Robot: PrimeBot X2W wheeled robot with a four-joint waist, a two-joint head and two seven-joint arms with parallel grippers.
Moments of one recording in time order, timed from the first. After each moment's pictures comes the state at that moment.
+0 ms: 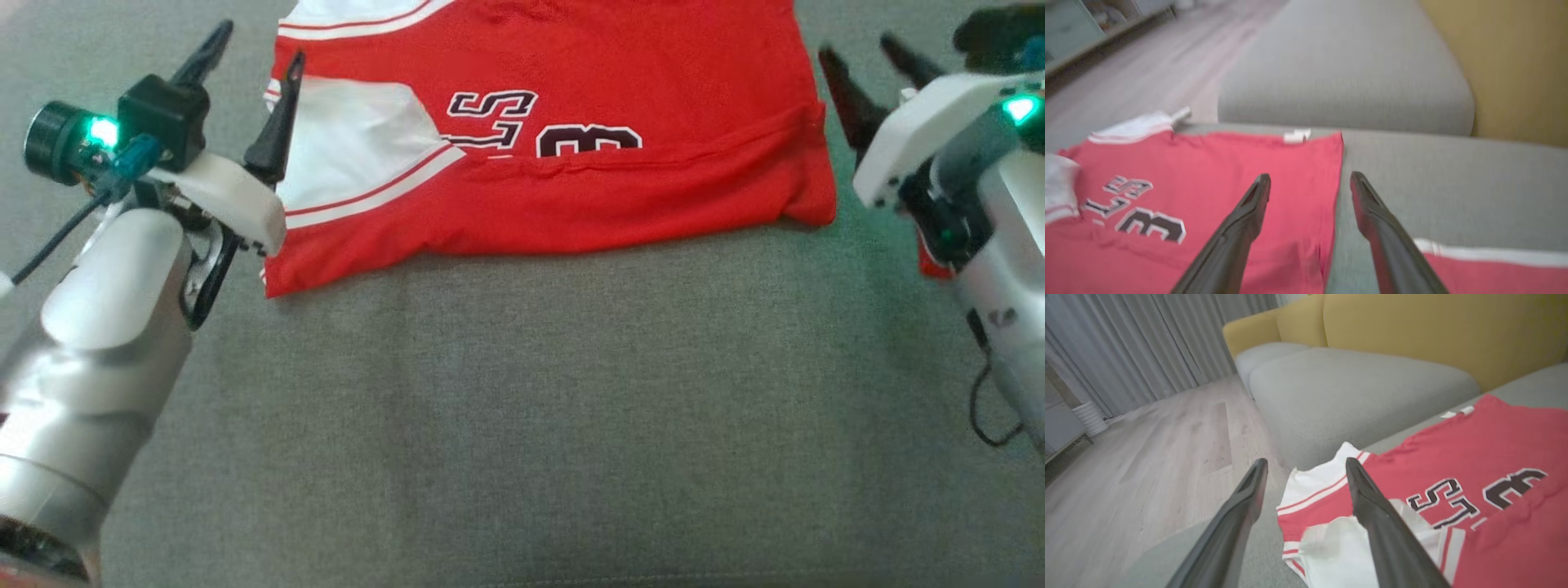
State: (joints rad) left arm -0.95 0.40 -0.79 0.76 -0.54 -0.03 -0.20; right arm -0.93 -0.38 0.57 0.85 0.66 0.13 0.07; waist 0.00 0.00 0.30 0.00
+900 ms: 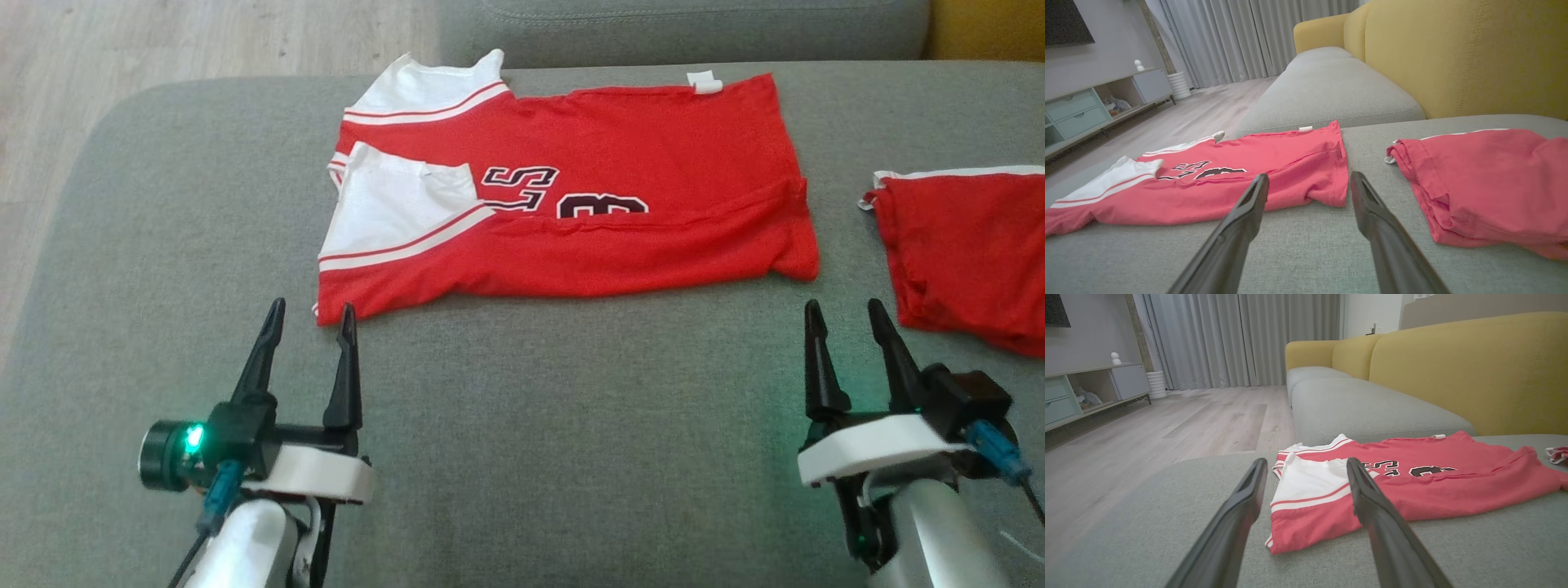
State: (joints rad) left arm -0.20 0.20 -0.37 0.28 -0.29 0.15 -0.26; right arm -0.15 -0.06 -0.01 0.41 0.15 0.13 -0.25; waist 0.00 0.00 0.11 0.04
